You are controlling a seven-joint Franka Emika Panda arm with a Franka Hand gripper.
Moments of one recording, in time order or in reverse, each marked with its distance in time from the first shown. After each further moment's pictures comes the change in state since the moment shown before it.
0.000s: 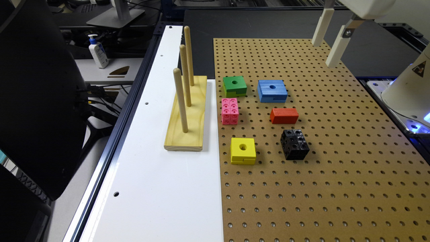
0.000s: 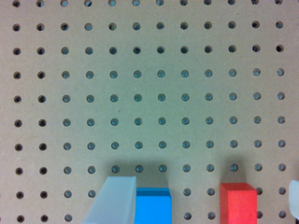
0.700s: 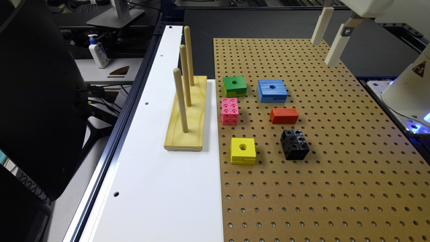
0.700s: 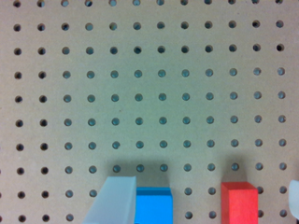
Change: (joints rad) arm -0.002 -0.001 0.000 0.009 0.000 0.007 0.000
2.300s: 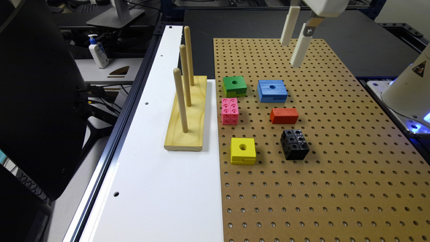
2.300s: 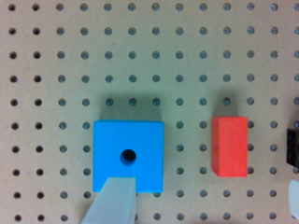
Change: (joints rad) arm 0.011 0.292 0.023 0.236 0.001 0.067 0.022
